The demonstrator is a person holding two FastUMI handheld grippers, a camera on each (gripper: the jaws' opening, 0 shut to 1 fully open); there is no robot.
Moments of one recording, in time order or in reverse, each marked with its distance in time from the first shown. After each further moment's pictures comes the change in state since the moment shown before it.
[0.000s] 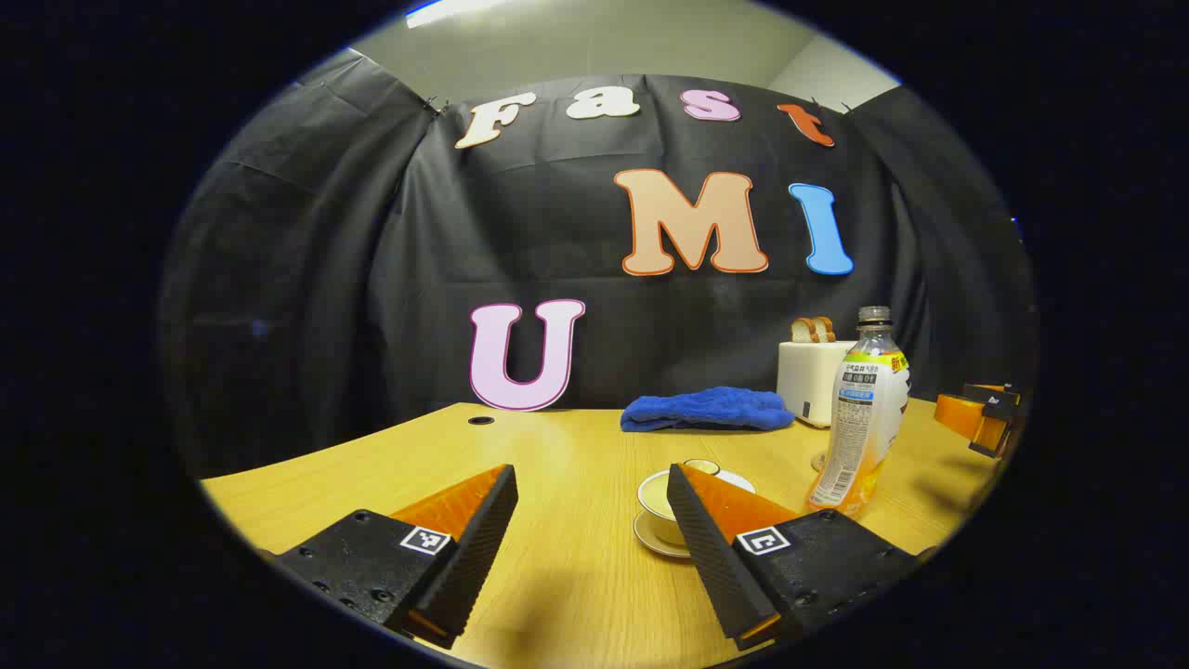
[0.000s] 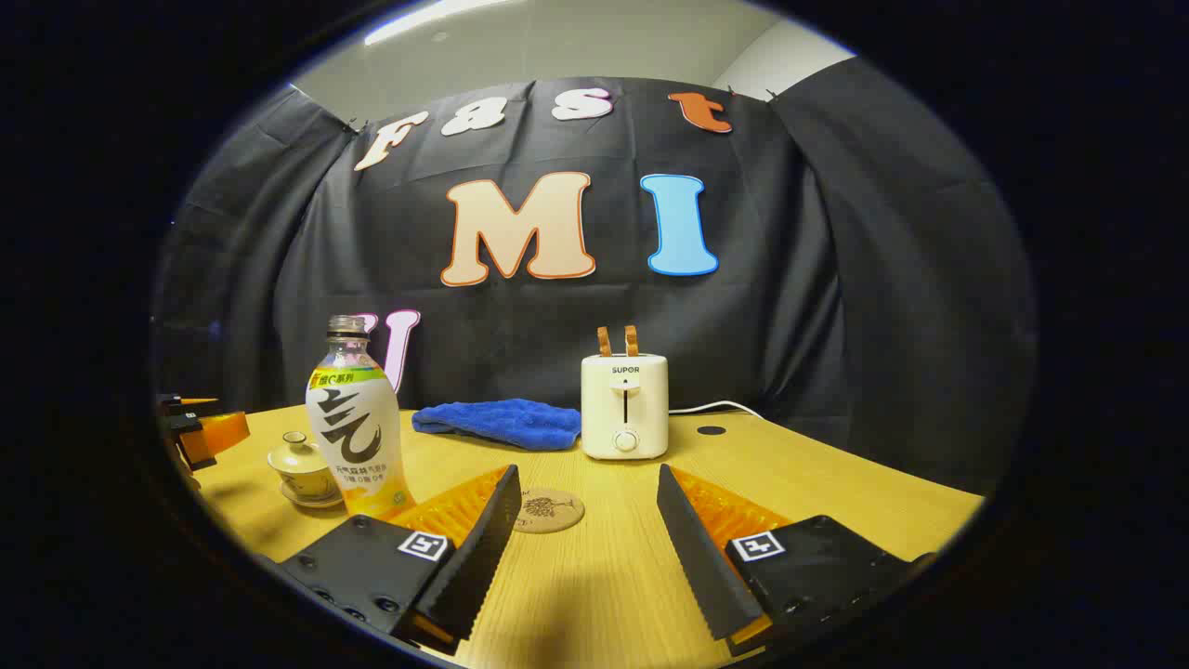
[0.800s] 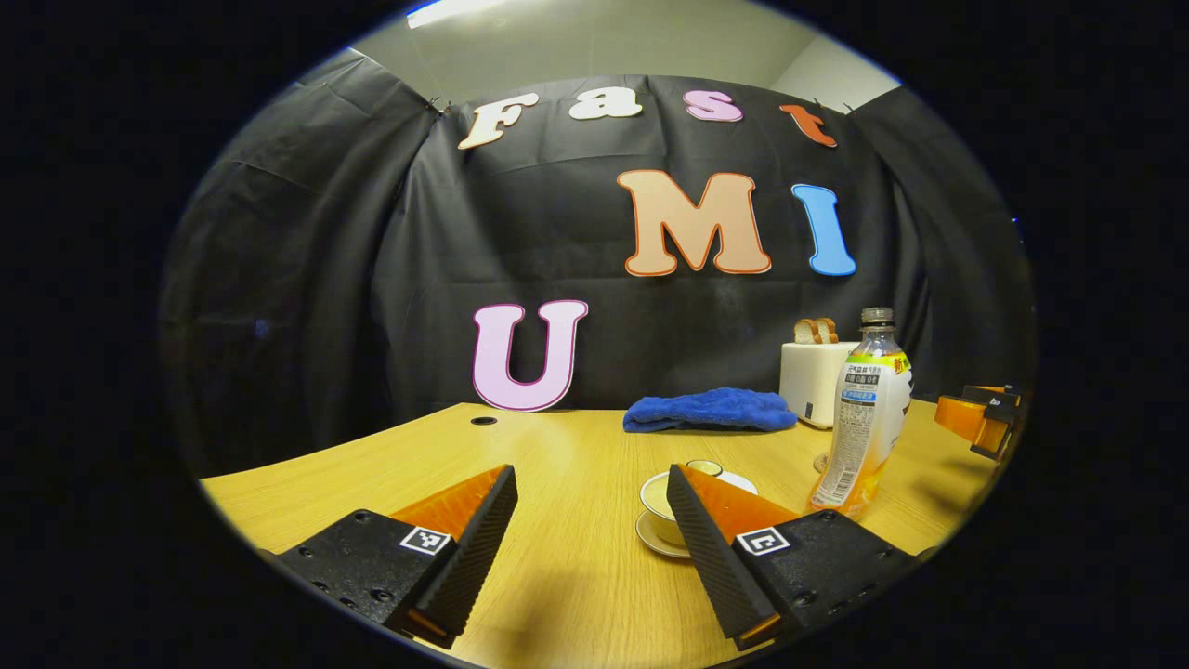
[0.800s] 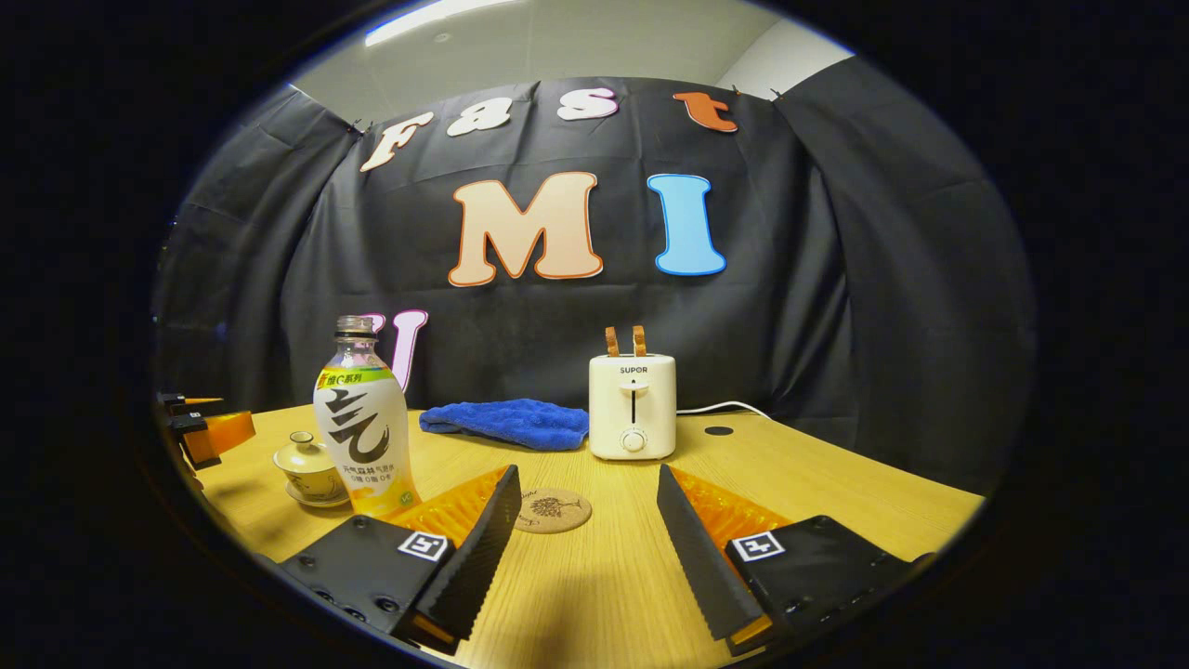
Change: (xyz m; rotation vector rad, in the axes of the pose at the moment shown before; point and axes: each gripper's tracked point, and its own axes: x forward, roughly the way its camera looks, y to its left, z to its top) left arm 0.000 0.001 -0.002 0.000 0.003 0.009; right arm -0.001 0.003 0.000 0.000 0.002 0.014
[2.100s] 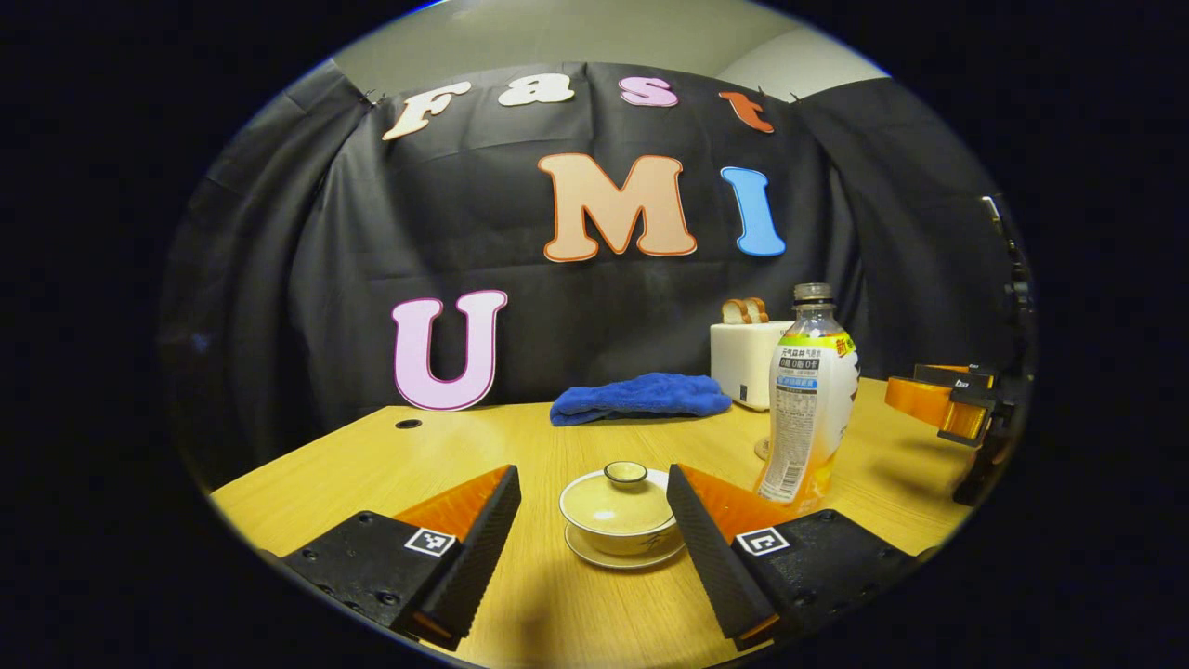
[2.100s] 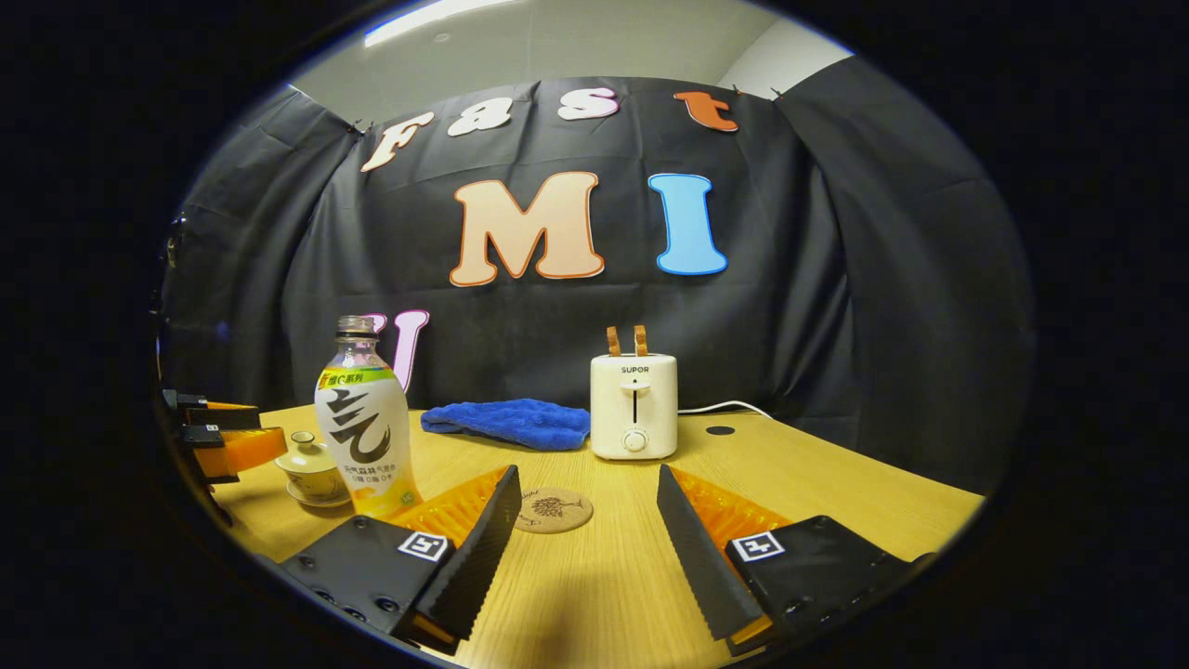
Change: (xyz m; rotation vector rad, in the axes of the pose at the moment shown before) left arm 0.021 -0.054 -0.009 0.056 0.049 -0.239; right arm -0.001 0.001 0.001 0.000 0.002 0.007
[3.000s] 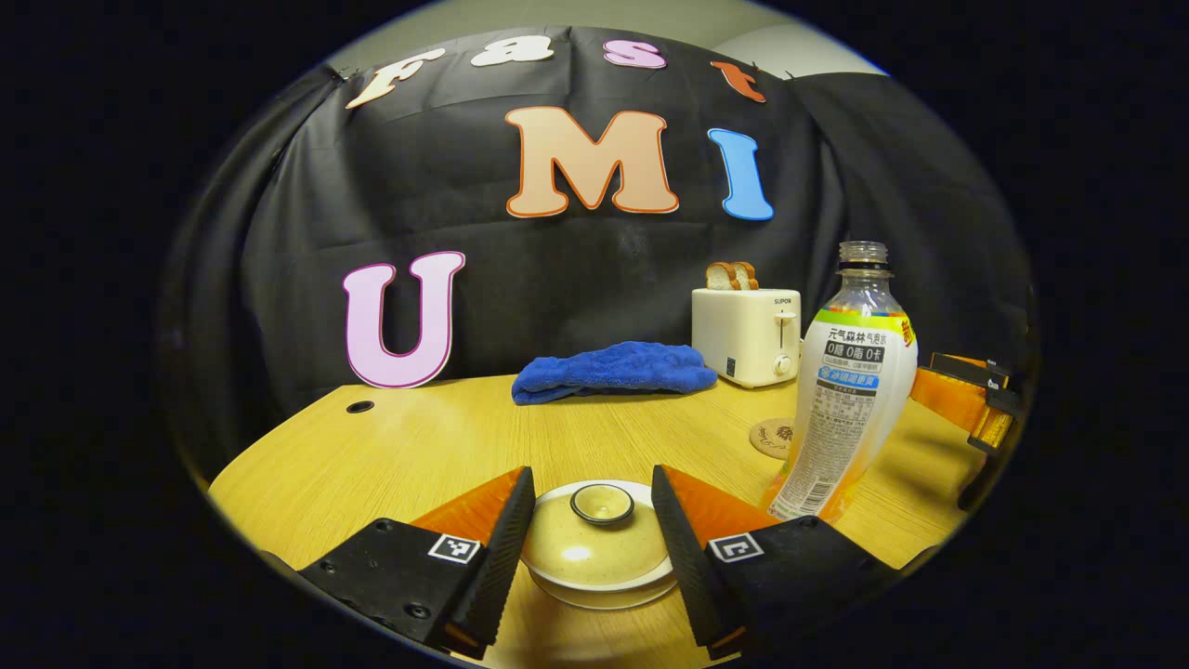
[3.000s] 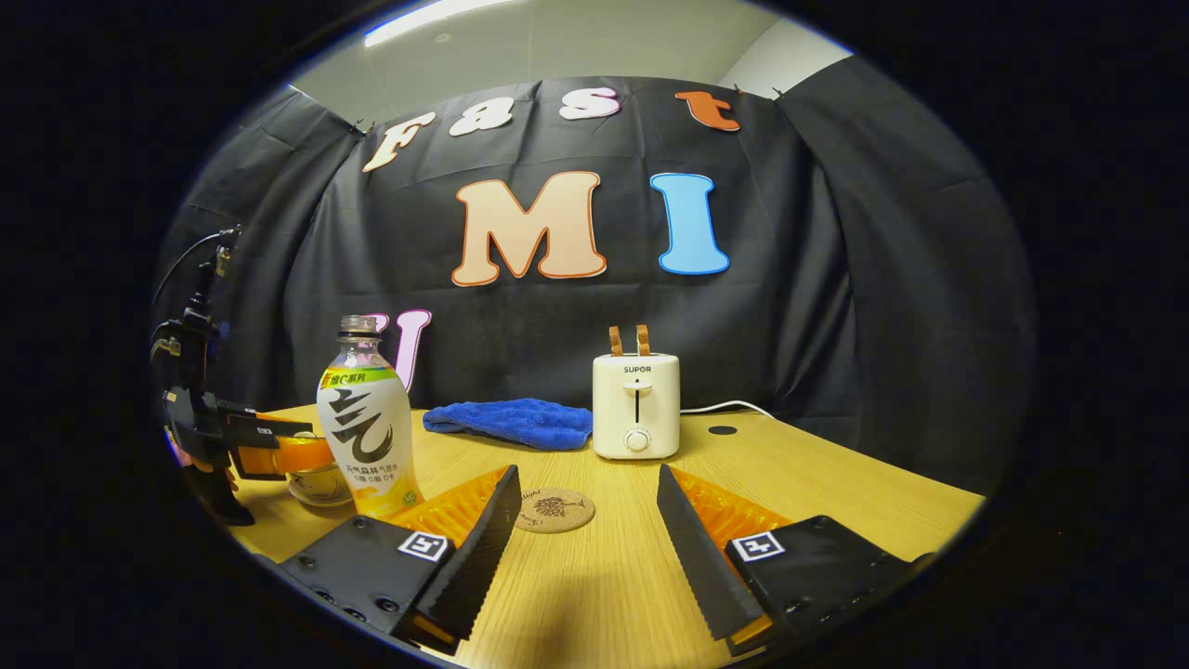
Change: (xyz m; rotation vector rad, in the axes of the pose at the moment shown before) left arm 0.056 -0.019 -0.016 -0.009 0.120 -0.101; right arm 0.000 0.001 0.001 0.000 0.000 0.005
